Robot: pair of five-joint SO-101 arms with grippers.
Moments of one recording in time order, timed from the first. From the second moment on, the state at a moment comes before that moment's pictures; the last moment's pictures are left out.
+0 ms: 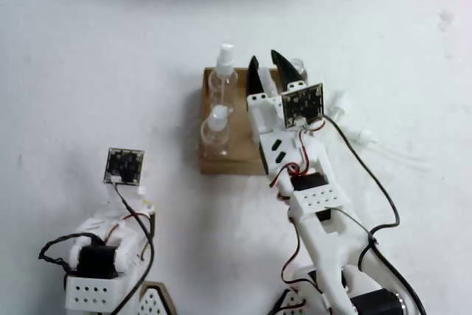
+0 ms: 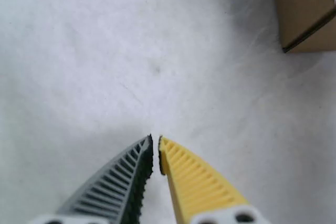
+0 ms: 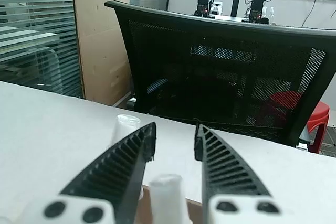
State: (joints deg) left arm -3.6 -103.3 97.1 73.3 2.5; right arm -17.8 -28.9 66.1 -30.6 5.1
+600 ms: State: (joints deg) left arm -3.6 -103.3 97.1 73.3 2.5; right arm -17.5 -39.8 61.5 -11.3 5.1
